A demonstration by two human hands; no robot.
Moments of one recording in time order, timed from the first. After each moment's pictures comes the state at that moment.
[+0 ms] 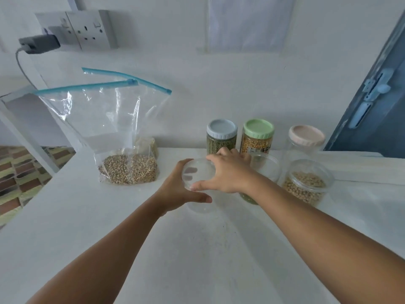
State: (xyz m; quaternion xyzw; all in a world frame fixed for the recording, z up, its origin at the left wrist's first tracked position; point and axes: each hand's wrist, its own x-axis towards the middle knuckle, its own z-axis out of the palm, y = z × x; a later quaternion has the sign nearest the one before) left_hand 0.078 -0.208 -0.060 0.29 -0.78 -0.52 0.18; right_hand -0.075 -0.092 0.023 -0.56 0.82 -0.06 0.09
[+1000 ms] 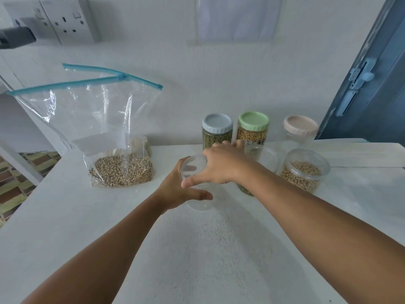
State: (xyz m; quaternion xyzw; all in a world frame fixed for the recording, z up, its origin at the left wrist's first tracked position) left_hand 0.077 -0.213 -0.056 0.24 -0.82 -0.50 0.15; right_hand -0.063 -0.109 0.033 -0.56 0.83 0.02 0.05
